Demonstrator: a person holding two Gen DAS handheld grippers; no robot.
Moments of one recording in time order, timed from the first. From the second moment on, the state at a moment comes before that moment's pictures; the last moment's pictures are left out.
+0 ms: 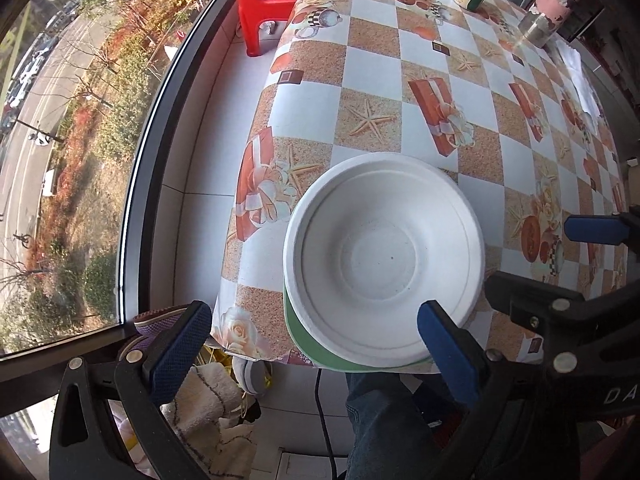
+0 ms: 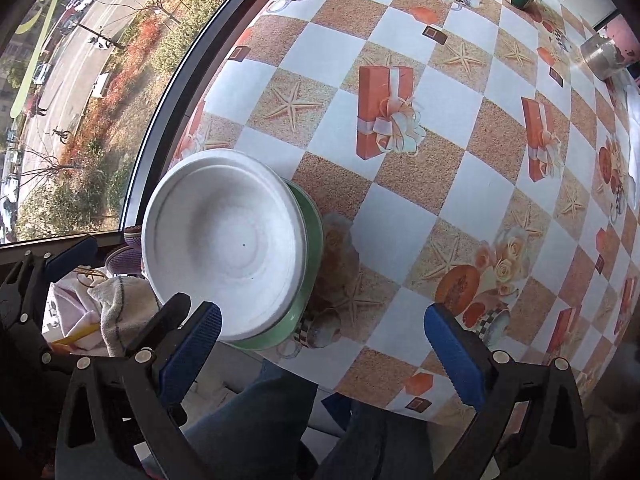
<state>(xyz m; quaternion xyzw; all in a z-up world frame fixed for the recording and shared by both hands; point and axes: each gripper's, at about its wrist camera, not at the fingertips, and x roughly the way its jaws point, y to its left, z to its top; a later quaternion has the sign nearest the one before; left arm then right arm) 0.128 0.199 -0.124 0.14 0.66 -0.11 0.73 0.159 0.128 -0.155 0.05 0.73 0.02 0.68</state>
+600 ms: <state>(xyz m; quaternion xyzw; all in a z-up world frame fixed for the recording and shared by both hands) 0.129 0.191 -0.123 0.16 0.66 -0.12 0.73 0.159 0.126 -0.150 0.06 0.73 0.01 0.68</state>
